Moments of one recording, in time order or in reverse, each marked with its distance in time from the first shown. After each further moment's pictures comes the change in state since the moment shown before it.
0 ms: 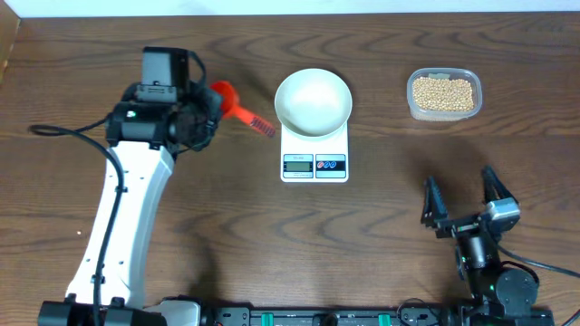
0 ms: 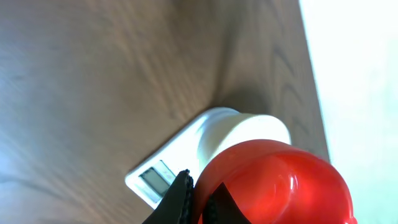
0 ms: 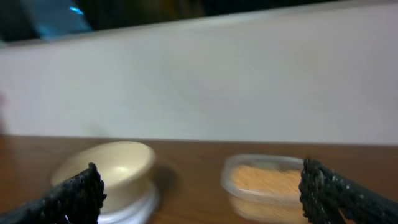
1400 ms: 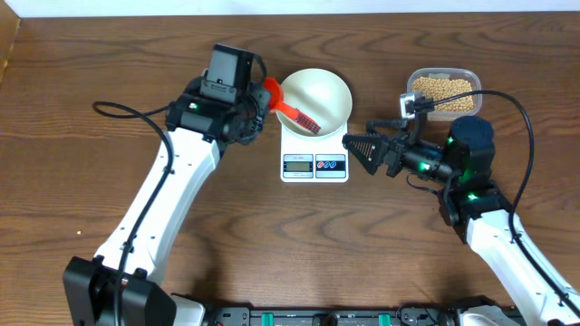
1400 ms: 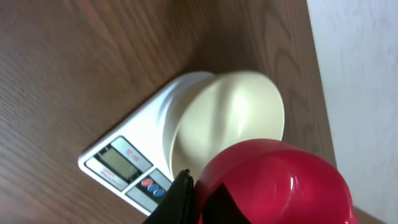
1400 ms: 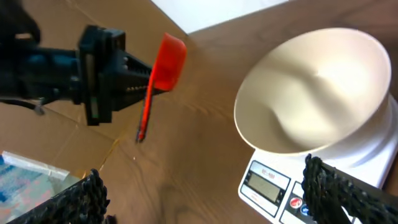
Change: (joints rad) left arm -0.219 0.105 0.000 0.120 -0.072 -0.157; right arm 0.221 1.250 0.634 0.106 -0.565 0.389
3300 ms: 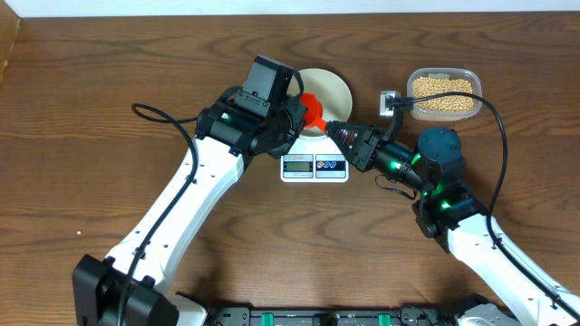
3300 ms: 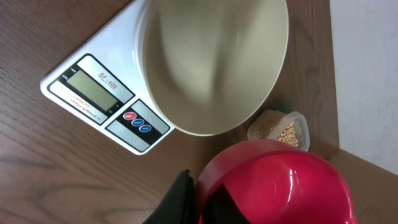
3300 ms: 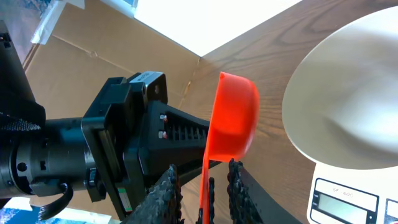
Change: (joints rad) left arm -0.146 0.000 0.000 -0.003 0.098 -0.098; right arm 0.218 0.002 0.003 0.158 0.278 0.359
